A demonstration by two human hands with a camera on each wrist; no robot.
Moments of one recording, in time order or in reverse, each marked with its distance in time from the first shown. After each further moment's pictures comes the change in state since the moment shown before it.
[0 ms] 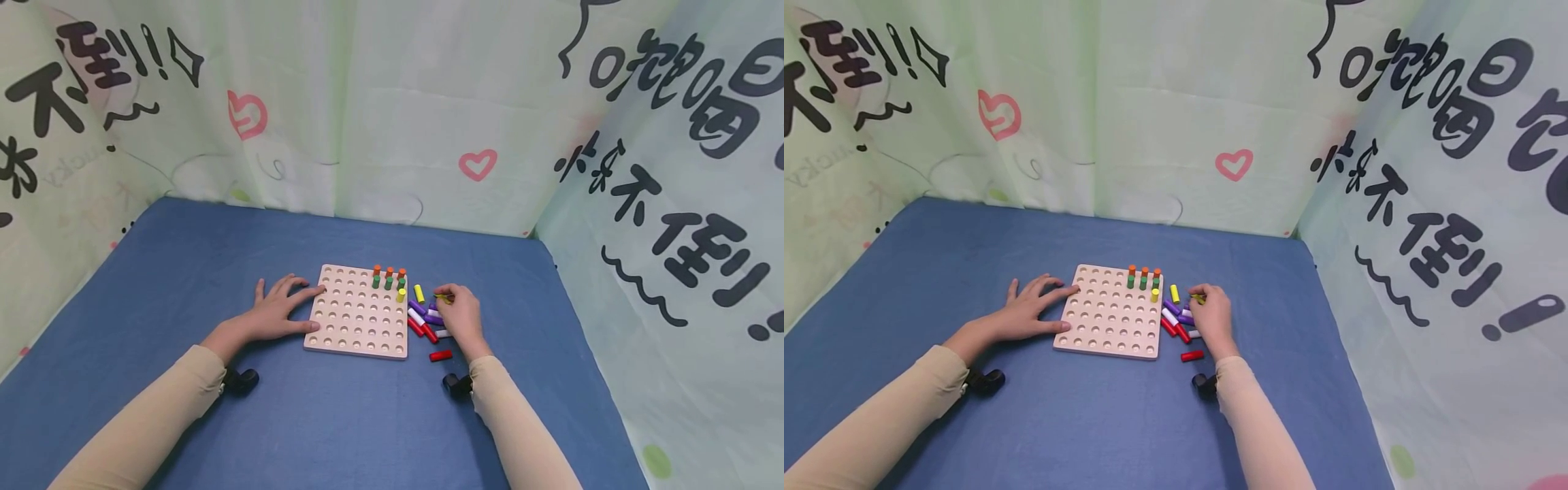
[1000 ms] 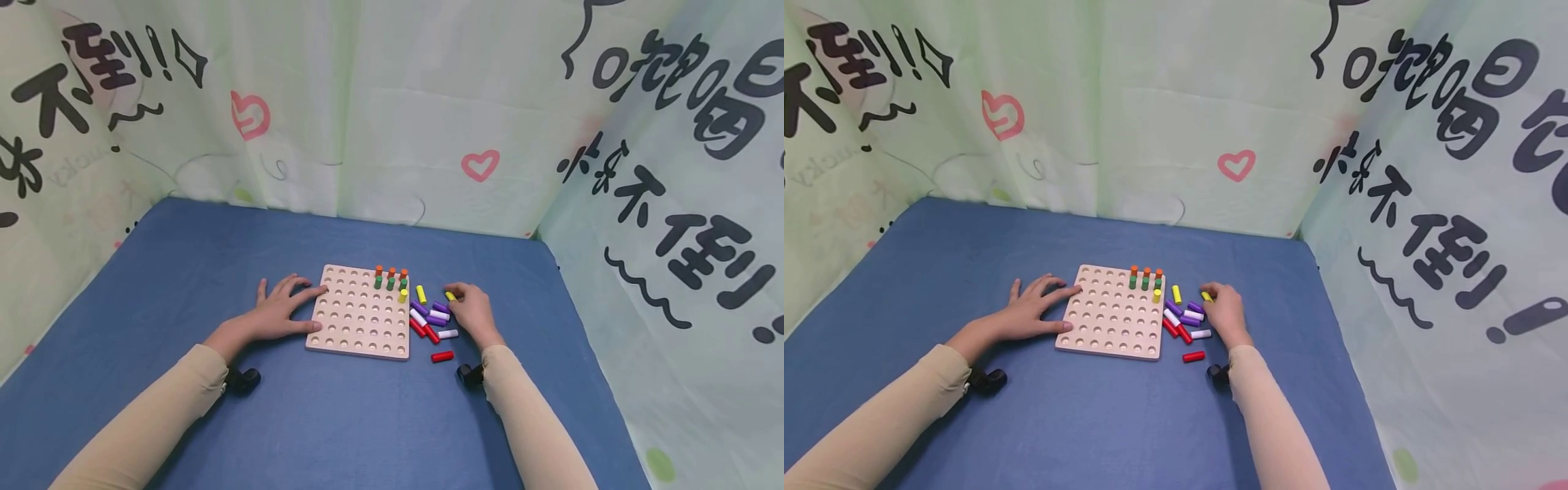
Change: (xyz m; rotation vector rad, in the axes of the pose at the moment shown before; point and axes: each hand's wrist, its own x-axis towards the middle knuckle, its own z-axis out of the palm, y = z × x) left_hand 0.001 -0.001 0.000 0.030 -0.014 -0.026; right_hand 0.022 0.017 -0.016 -0.105 -0.124 -0.022
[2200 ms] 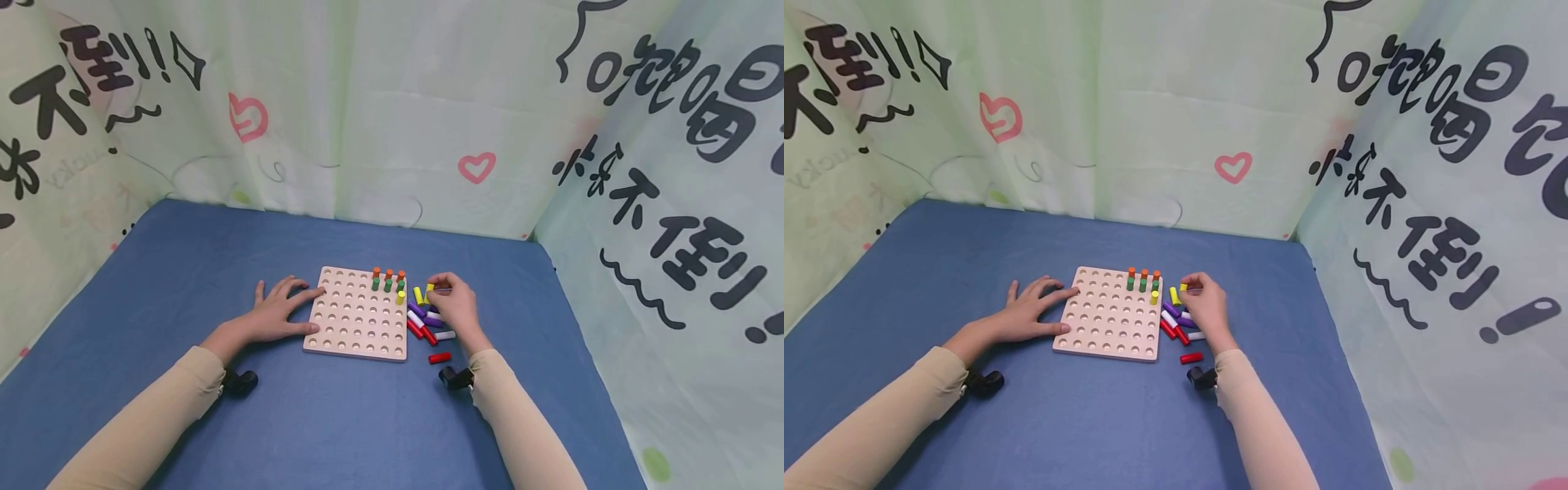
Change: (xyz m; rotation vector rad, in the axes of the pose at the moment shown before) left_hand 0.000 0.000 0.001 -0.010 0.015 0.014; right_hand -0.017 -0.042 0.002 0.294 0.065 0.017
